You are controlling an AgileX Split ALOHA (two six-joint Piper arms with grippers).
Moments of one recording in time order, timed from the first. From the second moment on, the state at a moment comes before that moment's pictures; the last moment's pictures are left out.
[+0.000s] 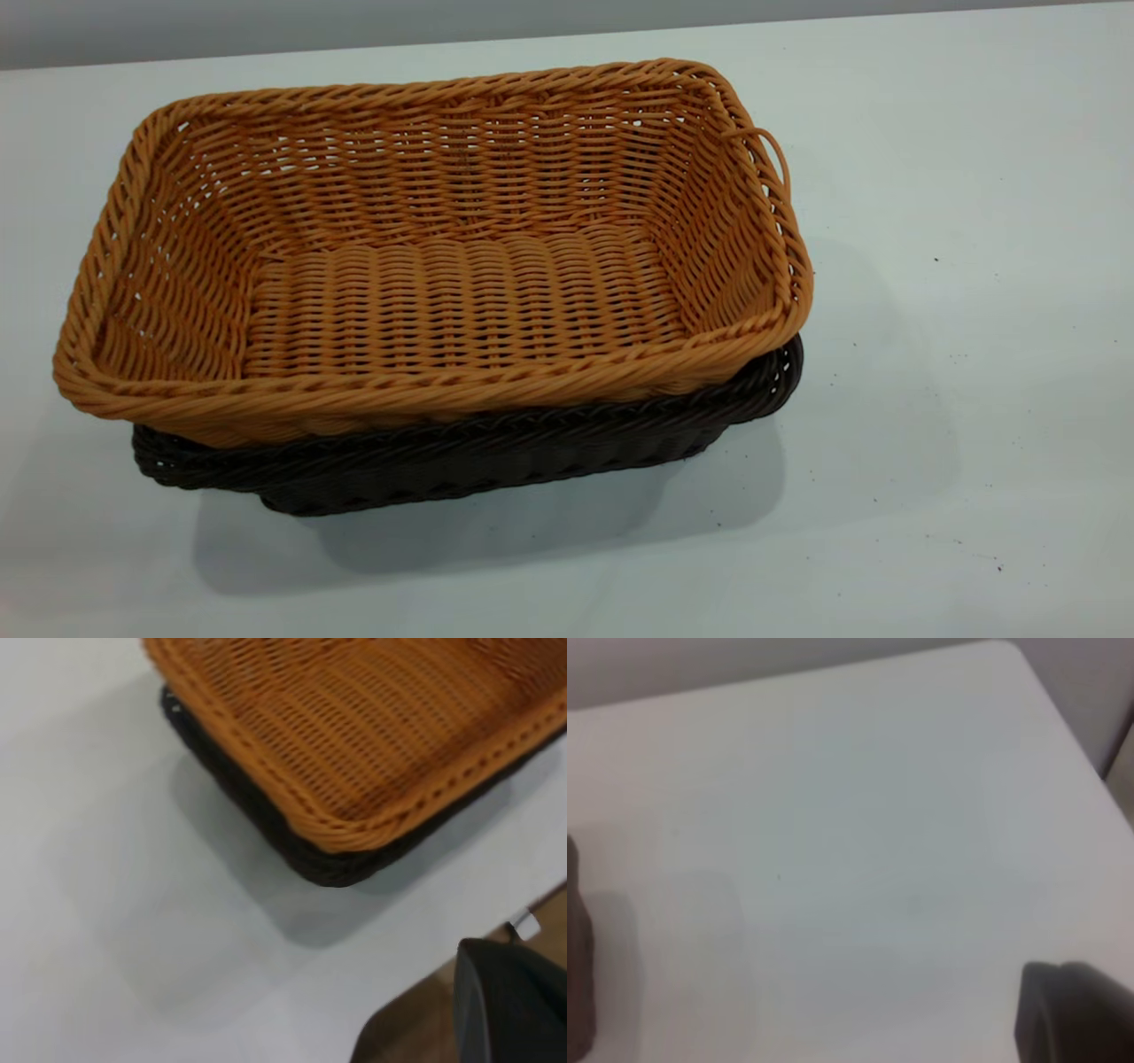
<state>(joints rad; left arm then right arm) -0.43 0.14 -0.45 -0.09 1.08 0.10 -0.19 0.04 -0.48 0.05 1.06 -0.04</state>
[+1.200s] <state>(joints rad) -0.05 0.03 -0.45 -0.10 1.08 0.10 -0.19 0.00 -0.49 0.05 1.06 -0.04</state>
